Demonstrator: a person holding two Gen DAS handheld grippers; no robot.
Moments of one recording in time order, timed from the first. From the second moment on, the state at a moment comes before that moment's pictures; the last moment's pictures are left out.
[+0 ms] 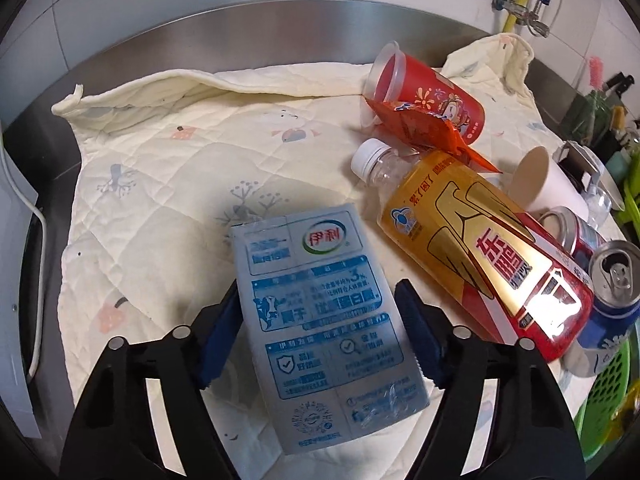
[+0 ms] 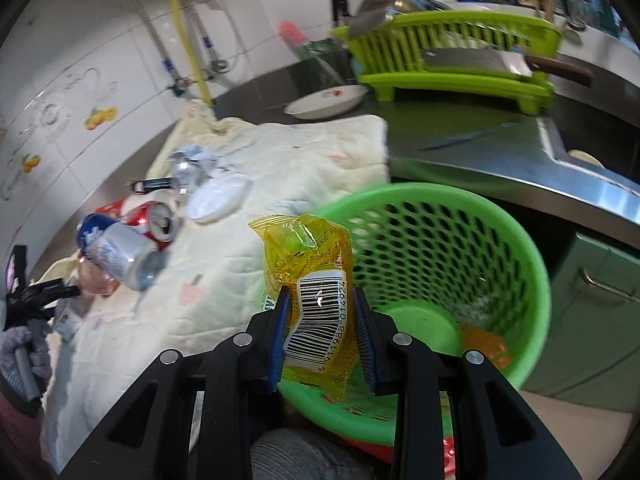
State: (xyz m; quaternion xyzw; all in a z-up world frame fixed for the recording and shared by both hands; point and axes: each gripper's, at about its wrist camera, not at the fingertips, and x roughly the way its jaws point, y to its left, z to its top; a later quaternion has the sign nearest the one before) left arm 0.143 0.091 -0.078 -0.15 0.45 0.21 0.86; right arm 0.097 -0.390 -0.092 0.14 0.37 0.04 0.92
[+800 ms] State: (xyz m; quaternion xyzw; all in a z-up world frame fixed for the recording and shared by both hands) left arm 0.096 -0.036 0.035 -0.11 0.35 -0.06 0.93; right arm 0.112 -0.427 -0.108 0.11 0.36 -0.03 0.93
